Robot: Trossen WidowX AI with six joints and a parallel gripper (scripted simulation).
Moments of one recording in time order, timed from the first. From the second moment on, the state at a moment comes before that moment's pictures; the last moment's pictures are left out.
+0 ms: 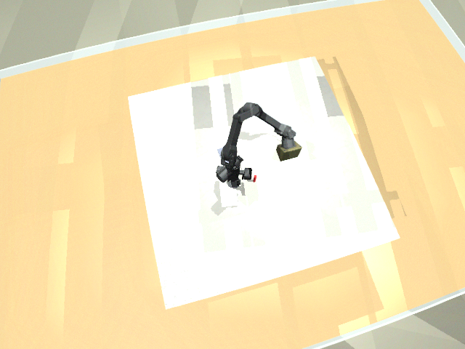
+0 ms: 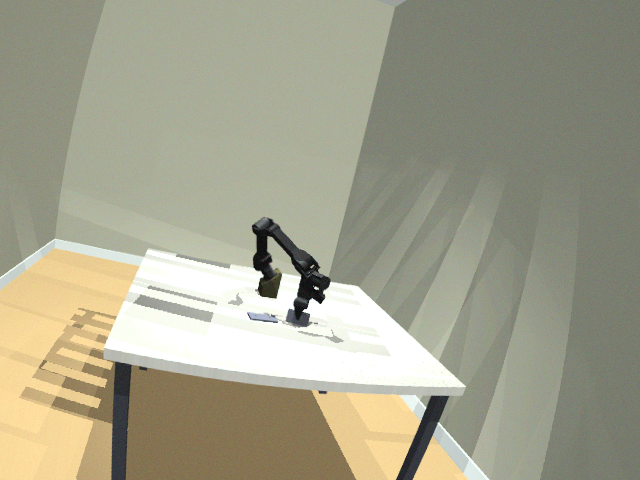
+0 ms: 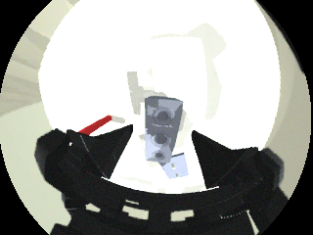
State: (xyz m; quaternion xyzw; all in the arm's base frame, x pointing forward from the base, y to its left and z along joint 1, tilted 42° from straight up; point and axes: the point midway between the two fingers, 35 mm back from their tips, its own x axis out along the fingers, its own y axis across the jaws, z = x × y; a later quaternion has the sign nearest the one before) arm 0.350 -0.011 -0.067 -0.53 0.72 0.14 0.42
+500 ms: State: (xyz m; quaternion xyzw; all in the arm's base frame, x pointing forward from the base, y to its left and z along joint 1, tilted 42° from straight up) arm 0.347 -0.026 -0.083 -0.53 0.72 0.14 0.42
